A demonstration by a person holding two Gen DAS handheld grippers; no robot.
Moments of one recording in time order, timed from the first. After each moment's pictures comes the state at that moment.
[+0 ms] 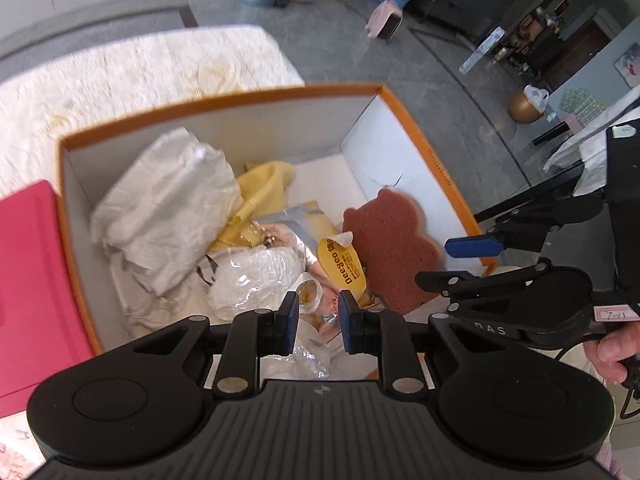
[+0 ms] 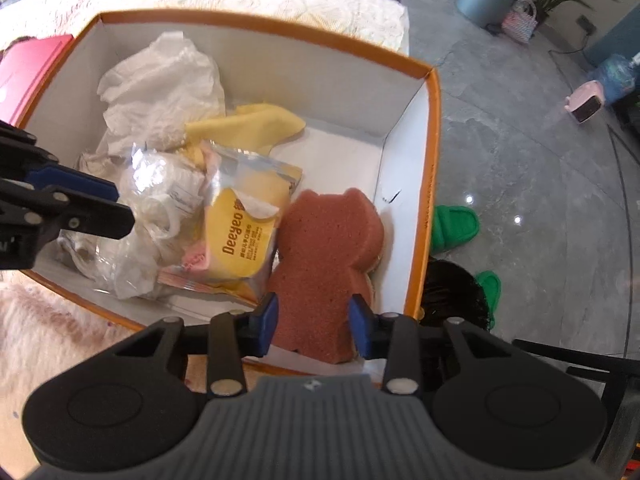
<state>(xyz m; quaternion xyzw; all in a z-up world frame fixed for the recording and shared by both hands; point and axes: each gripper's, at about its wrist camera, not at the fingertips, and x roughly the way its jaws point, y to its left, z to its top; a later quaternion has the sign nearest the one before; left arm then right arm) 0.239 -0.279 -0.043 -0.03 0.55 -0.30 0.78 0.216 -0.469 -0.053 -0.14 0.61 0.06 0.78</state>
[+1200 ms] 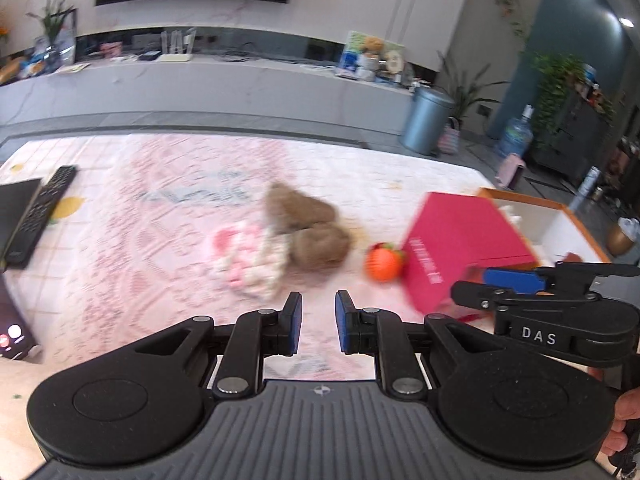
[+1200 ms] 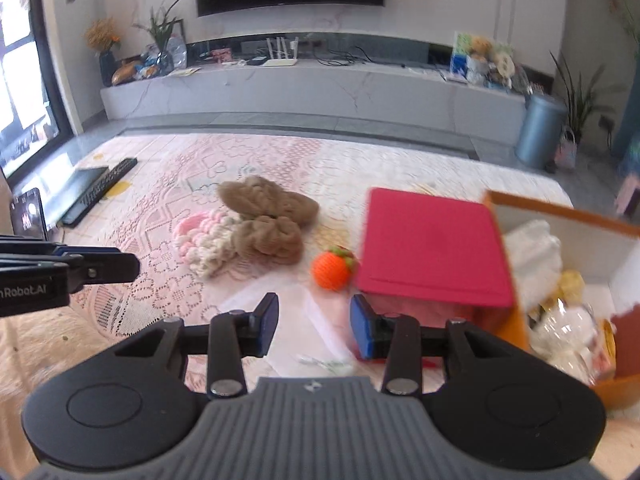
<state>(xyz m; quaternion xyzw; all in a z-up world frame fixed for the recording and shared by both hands) 0.114 0.075 -0.029 -0.07 0.38 -0.10 0.92 0.128 -0.123 -0.039 -0.06 0.38 0.13 0.92</state>
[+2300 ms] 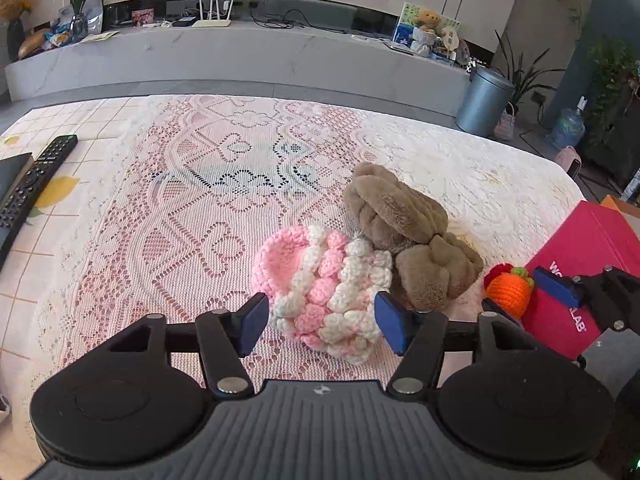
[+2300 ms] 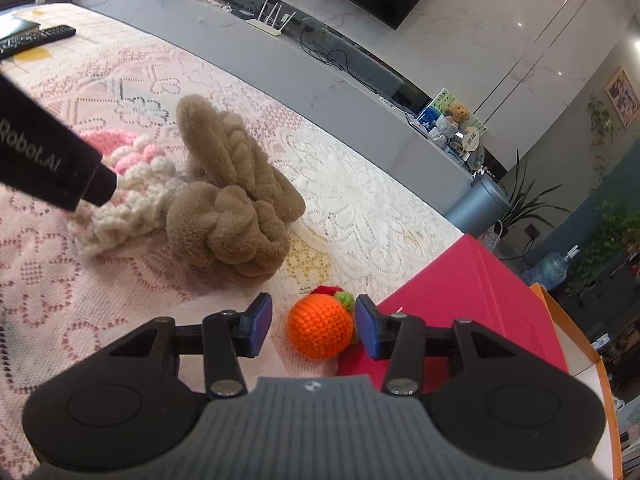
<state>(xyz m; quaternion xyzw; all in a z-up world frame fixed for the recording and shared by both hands) 0.219 0.099 -0.108 -0.07 0.42 -0.05 0.90 0.214 -0.037 -0.153 -0.30 0.33 0.02 0.89</state>
